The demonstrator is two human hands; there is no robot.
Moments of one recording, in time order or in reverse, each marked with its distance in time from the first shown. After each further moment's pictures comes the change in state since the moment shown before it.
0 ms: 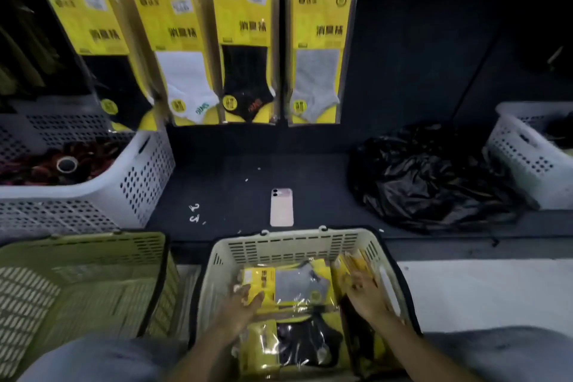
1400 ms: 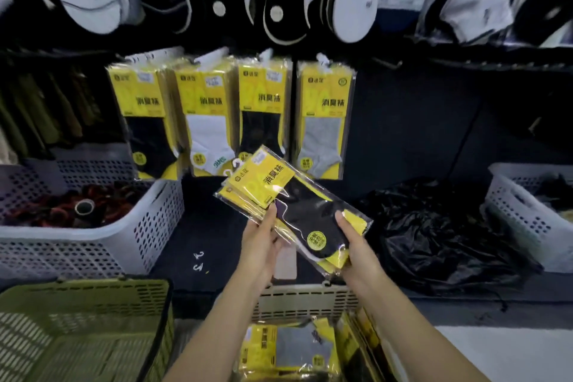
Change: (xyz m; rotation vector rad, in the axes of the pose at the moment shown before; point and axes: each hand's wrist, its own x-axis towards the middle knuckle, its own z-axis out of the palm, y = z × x) left_hand -0.033 0.226 -0.055 -1.095 0.029 0.415; right_hand -0.035 -0.220 -0.053 0.992 -0.240 -0.098
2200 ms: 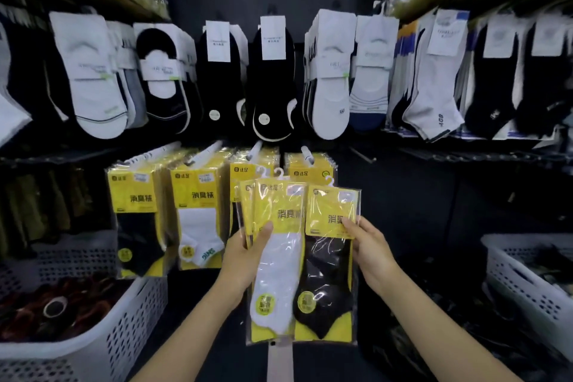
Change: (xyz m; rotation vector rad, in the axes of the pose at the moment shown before) left_hand 0.045 0.106 0.057 0.567 -0.032 0.448; right_hand 0.042 -0.139 0.041 -0.190 0.010 -0.388
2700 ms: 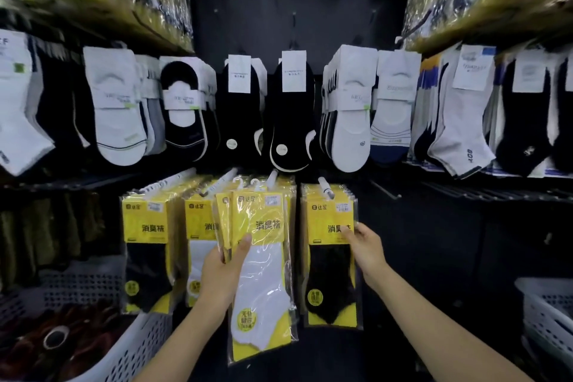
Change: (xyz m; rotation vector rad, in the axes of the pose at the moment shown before) left_hand 0.041 0.012 -0.041 -0.036 0.166 0.097; right_hand 0.091 -0.003 0.033 -0.265 0.078 -0.151
